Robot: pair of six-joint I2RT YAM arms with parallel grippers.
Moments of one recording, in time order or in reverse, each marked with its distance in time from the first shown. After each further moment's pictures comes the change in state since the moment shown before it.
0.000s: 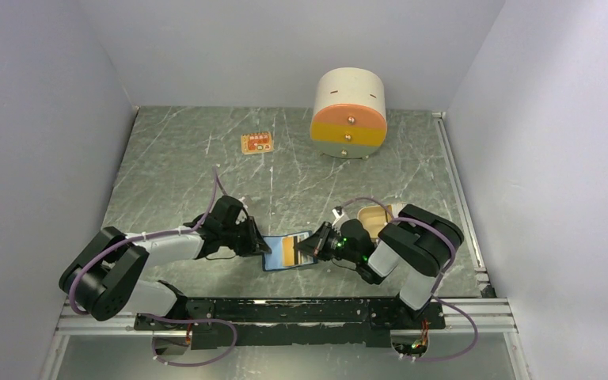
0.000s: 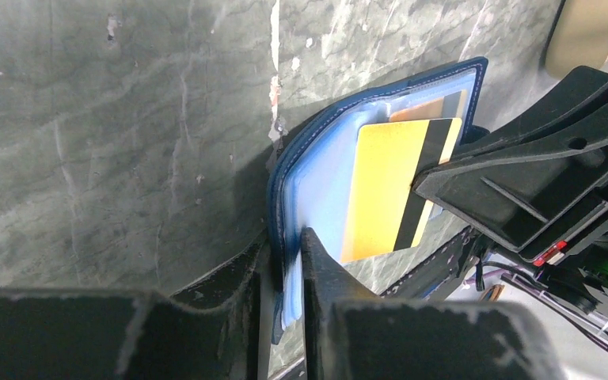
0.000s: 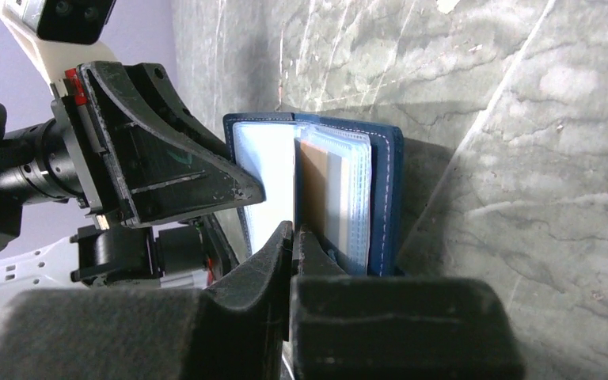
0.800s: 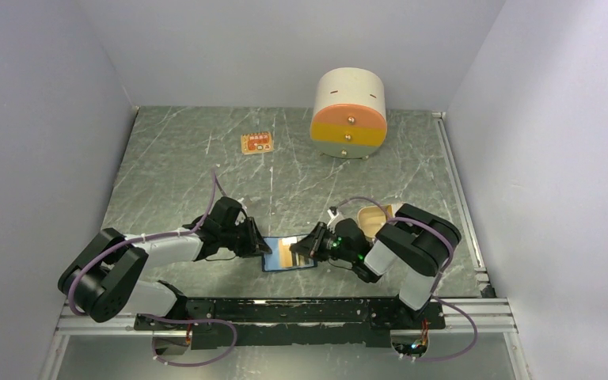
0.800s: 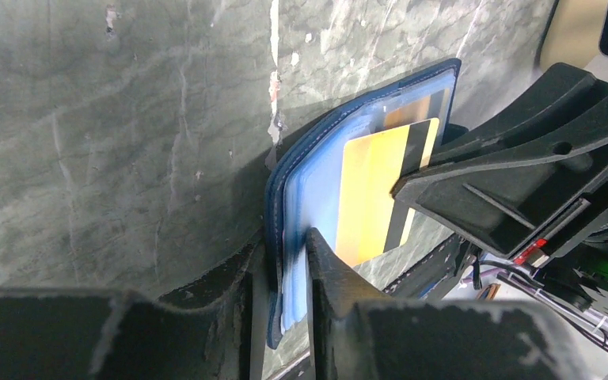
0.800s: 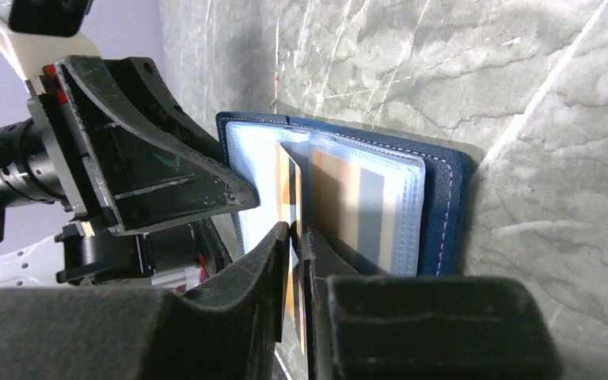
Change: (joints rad) left arm 0.000 -0.010 -0.020 0.028 0.006 -0.011; right arm 0.034 0.016 0.029 -0.024 0.013 -0.001
